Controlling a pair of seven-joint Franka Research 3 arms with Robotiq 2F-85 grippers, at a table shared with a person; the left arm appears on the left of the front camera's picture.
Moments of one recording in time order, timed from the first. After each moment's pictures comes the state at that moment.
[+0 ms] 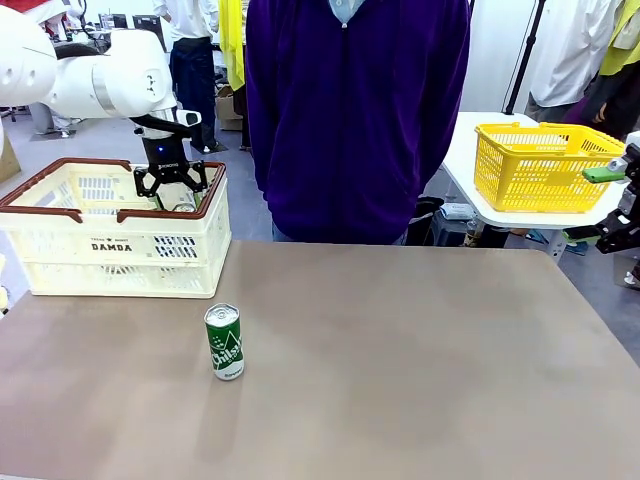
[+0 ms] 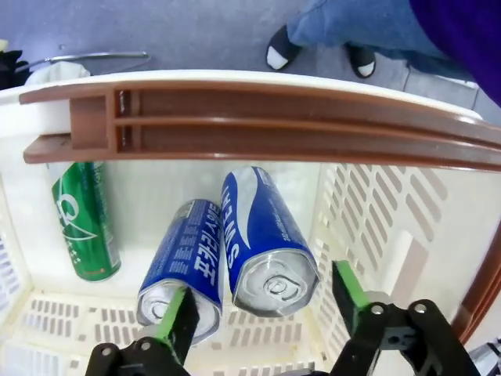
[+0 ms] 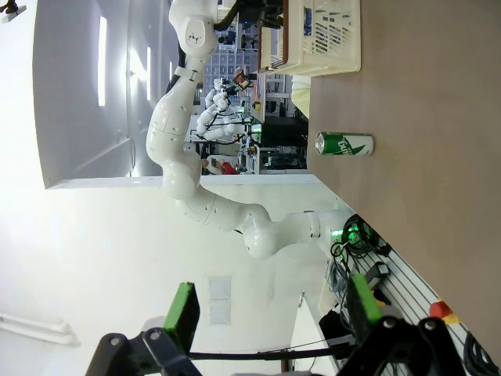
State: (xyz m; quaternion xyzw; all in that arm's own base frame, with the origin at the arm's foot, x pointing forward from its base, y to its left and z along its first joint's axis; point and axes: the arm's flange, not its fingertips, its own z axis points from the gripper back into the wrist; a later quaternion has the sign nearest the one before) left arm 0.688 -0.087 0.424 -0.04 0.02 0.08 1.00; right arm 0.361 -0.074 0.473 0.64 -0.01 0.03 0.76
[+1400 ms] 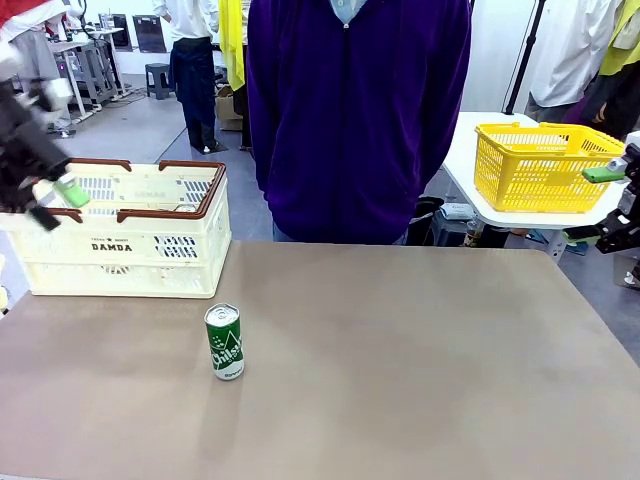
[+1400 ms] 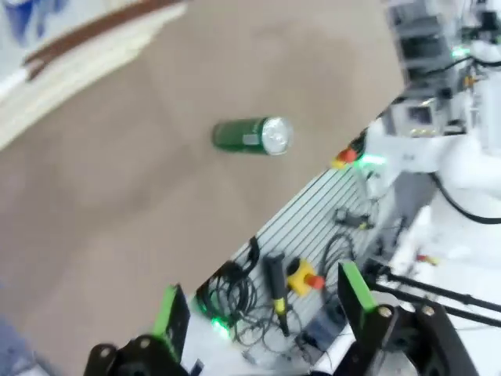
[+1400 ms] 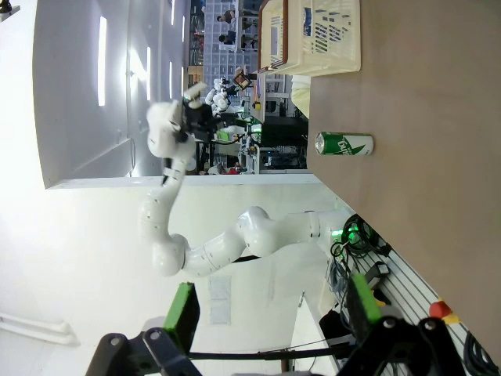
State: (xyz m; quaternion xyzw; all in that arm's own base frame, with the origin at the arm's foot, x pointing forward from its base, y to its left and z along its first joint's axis) left arm 0.361 0.029 0.538 -0.33 -0.03 -0.18 0.93; right arm 0.361 -0.075 0.472 0.64 -0.01 0.03 0.76
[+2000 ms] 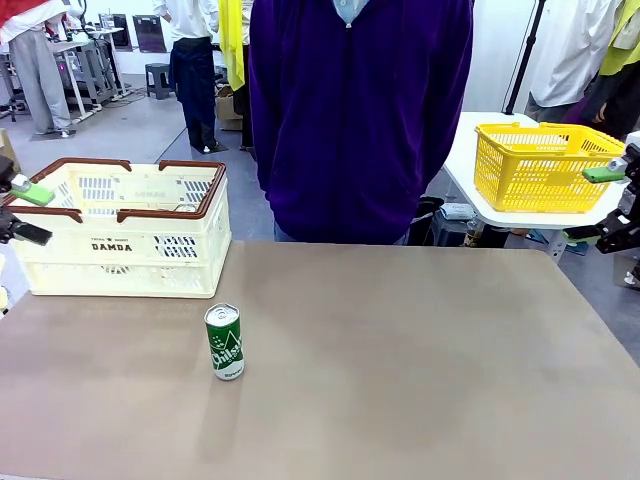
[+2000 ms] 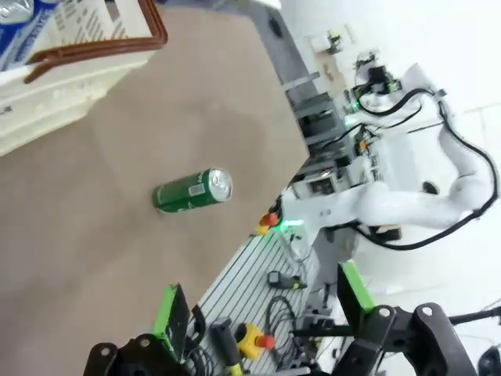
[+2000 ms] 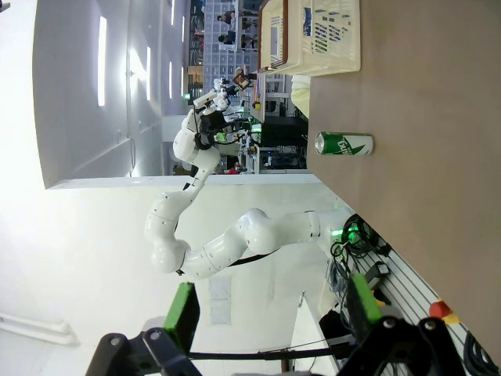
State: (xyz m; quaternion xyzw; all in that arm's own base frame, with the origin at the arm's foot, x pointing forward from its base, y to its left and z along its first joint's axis) left arm 0.338 0.085 0.494 -0.49 -0.12 -0.14 0.85; right arm 0.361 -0.075 0.473 0.64 -0.01 0.03 0.76
